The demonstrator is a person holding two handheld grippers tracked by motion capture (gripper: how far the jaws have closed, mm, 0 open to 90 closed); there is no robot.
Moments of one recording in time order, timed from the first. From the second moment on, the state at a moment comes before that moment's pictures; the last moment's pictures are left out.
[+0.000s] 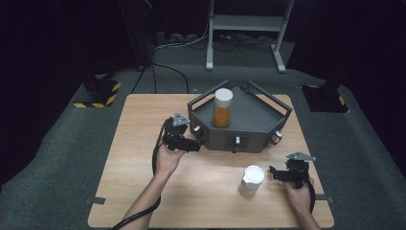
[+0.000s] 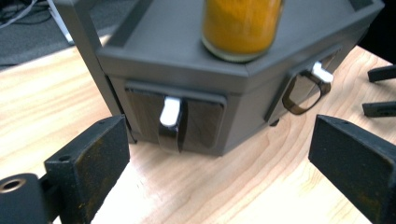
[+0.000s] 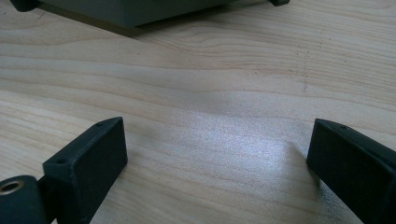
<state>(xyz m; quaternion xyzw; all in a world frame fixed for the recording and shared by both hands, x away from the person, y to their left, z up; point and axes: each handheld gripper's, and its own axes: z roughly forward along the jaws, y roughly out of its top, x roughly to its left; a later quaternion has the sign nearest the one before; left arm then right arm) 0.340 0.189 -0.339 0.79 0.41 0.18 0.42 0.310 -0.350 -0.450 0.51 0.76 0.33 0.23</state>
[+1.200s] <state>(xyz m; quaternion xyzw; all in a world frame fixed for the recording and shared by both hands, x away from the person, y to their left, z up) 0.311 0.150 -0.433 0.82 0.41 0.18 0.36 0.310 -0.349 -0.449 0.51 0.76 0.33 0.23</state>
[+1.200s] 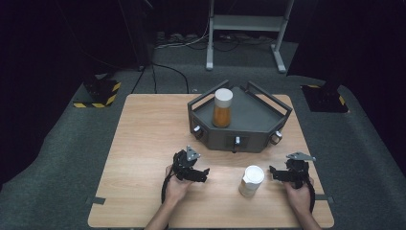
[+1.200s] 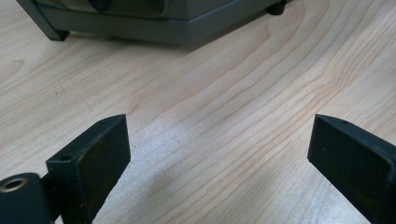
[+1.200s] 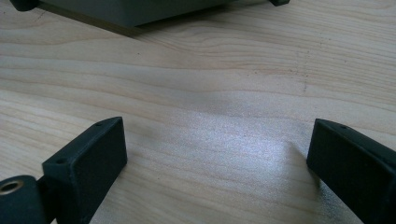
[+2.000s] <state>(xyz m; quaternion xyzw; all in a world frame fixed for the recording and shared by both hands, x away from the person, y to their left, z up) 0.305 0.141 -0.449 0.82 0.42 0.20 0.34 0.310 -0.349 -0.449 0.51 0.76 0.33 0.23</state>
